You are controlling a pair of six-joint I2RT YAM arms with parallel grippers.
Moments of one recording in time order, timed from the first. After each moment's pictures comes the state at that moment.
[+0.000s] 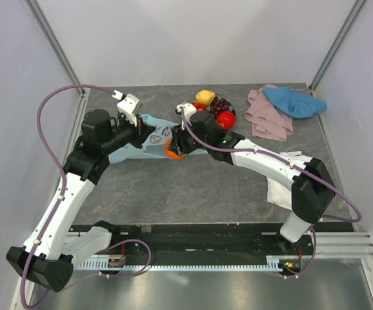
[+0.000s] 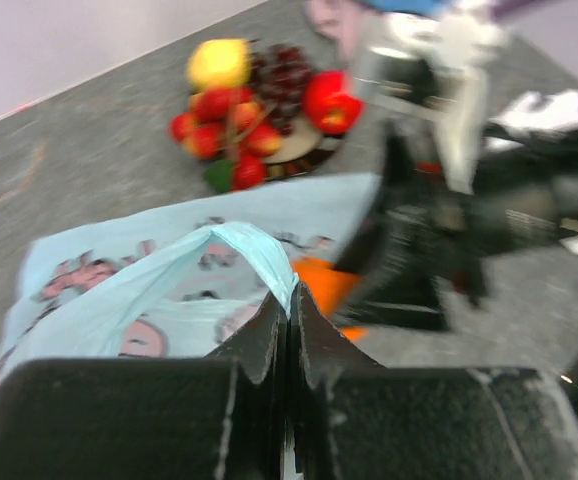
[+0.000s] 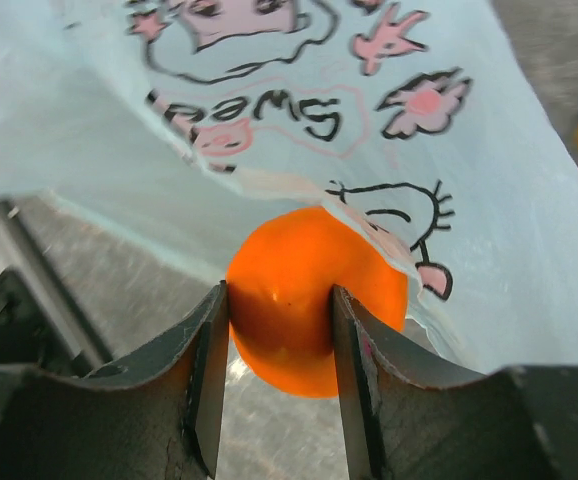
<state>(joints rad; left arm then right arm) -0.33 1.00 1.11 -0.39 0.32 0.03 0.82 1.66 1.32 -0.16 -0.16 0.32</state>
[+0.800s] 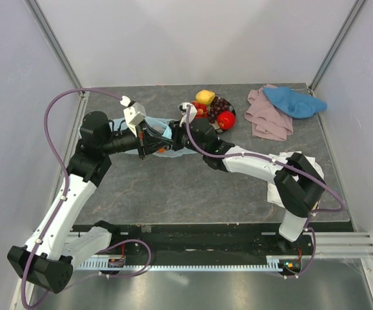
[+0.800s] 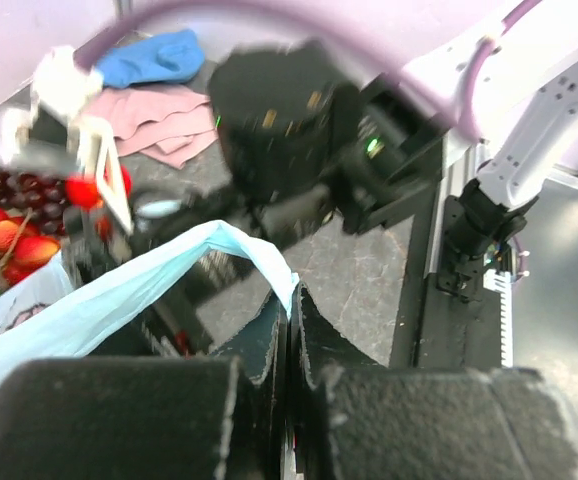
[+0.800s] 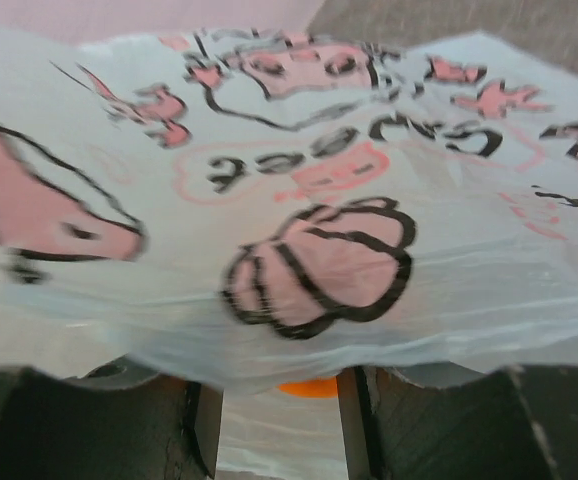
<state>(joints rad) -0.33 0.98 1.06 -0.19 0.92 -0.03 0.83 1.75 1.22 0.37 -0.12 0.61</state>
